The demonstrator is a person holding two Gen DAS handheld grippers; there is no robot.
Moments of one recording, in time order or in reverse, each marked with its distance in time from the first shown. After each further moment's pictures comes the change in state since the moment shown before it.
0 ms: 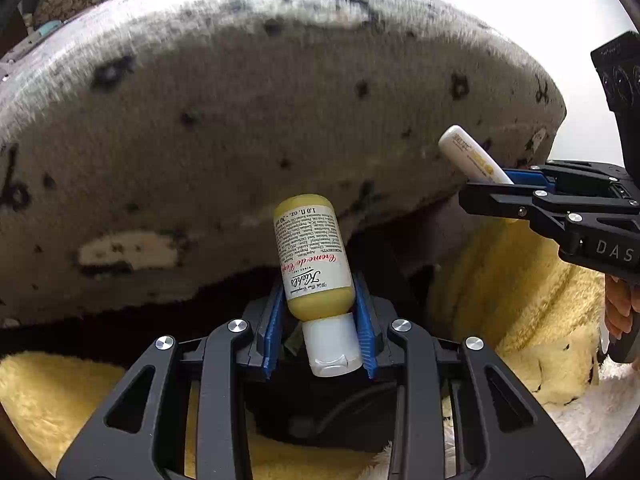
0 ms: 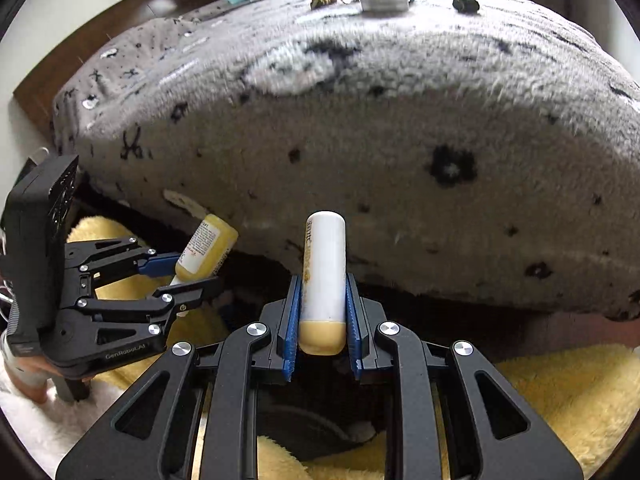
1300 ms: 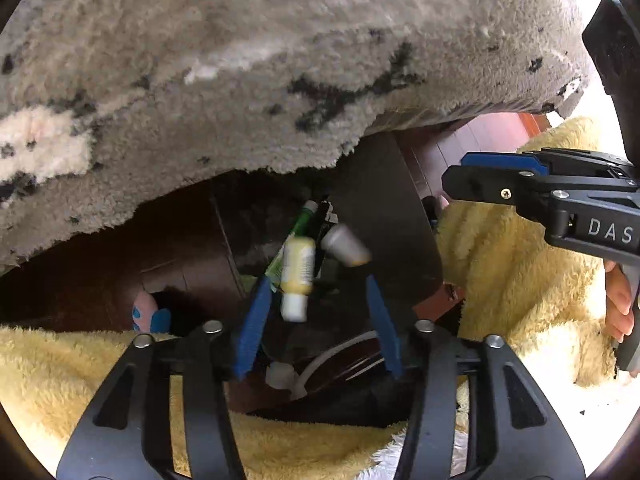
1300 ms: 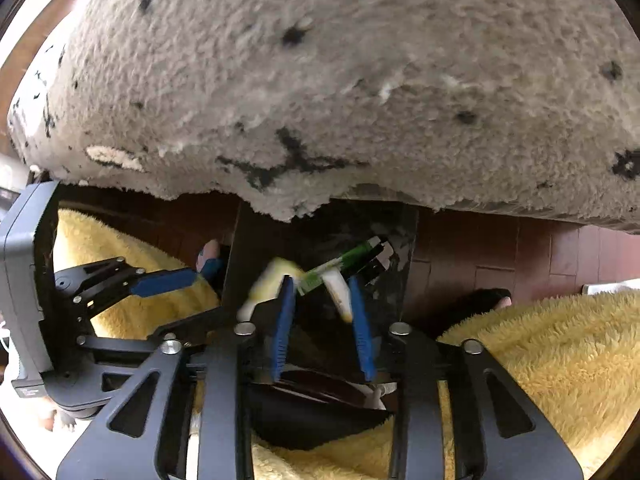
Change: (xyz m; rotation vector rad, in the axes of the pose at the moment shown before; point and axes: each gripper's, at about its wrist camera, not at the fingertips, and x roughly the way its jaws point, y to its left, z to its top) left arm 0.079 0.012 -0.027 -0.059 0.282 -0.058; right arm 0.096 -0.030 -0.018 0.194 0.276 0.018
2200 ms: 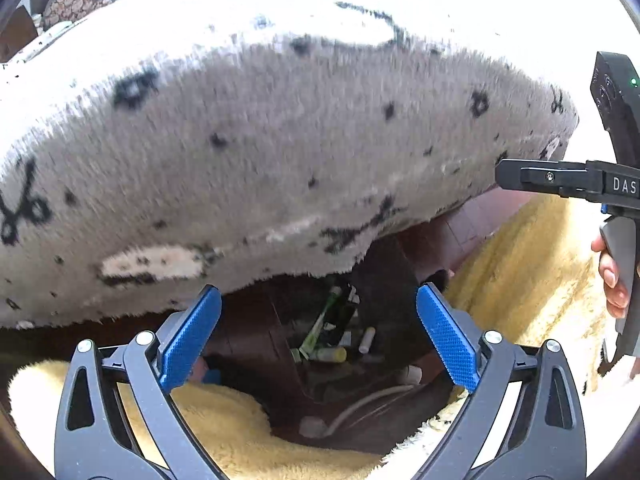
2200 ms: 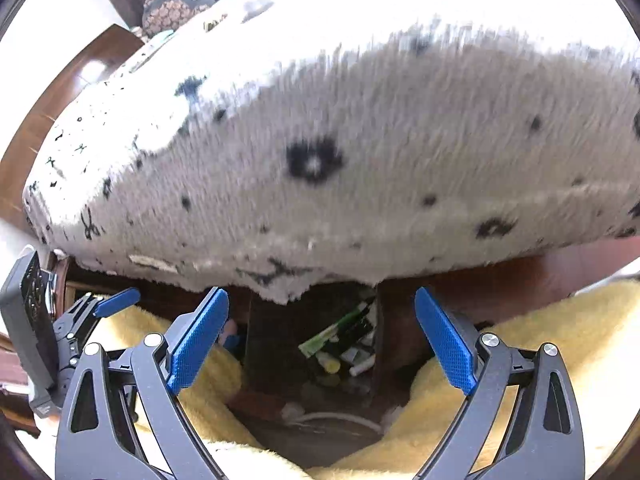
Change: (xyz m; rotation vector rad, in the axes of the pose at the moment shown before) left arm -0.107 -0.009 0.017 0.039 -0.306 0.110; right arm -0.103 -0.028 0.008 0.125 -0.296 0.022
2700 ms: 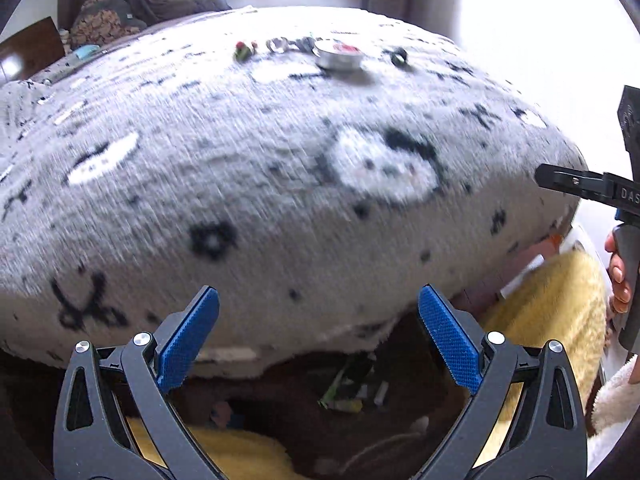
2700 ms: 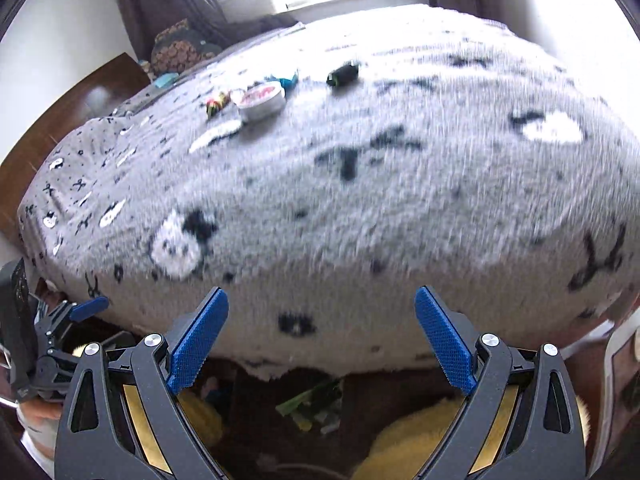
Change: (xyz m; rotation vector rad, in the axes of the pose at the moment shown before) left arm -0.040 0.026 0.066 -0.045 -0.146 0.067; right arm -0.051 0.000 0.070 -0.071 -0.203 -0.063
